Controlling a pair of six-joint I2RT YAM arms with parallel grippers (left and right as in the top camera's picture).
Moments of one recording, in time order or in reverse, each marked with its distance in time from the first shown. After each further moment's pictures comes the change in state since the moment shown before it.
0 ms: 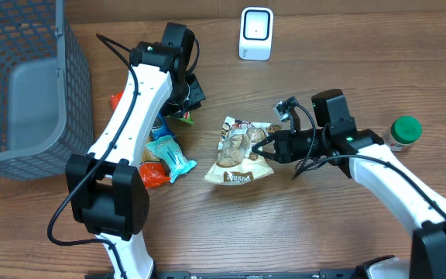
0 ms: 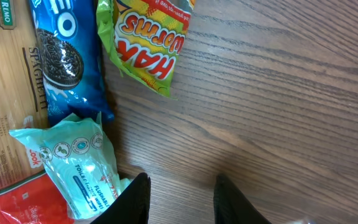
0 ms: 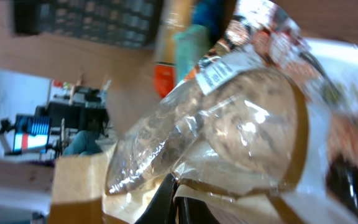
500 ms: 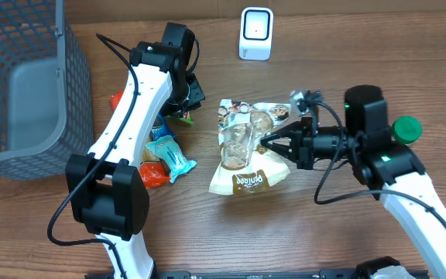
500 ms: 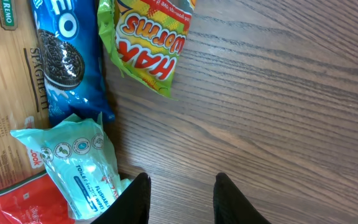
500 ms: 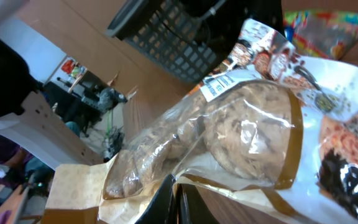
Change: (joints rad) left arm 0.000 0.000 0.000 0.000 -0.003 0.000; right arm -0.044 -0.291 0.014 -0.003 -0.084 -0.136
